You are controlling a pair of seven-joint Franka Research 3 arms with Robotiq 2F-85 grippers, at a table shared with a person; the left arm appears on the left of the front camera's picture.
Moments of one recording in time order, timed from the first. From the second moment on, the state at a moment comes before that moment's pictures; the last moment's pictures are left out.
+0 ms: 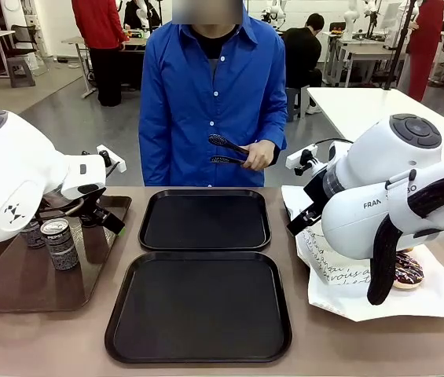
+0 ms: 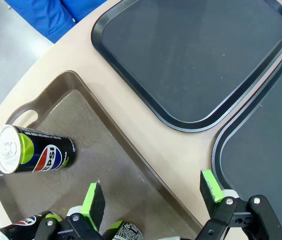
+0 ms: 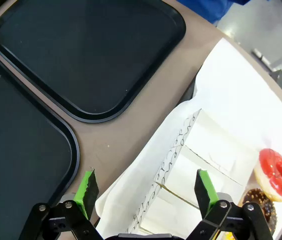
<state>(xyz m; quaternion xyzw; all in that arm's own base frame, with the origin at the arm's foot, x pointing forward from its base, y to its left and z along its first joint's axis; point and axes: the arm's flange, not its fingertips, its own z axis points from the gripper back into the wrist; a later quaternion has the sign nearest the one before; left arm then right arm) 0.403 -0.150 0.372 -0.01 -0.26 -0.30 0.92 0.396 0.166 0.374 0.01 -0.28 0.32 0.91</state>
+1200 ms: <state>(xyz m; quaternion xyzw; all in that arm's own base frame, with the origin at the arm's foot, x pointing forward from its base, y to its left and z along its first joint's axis) 0.379 -0.102 0.444 -0.04 -0.23 -0.31 0.92 0.345 0.152 0.449 -0.08 -0.20 0.35 0.91</state>
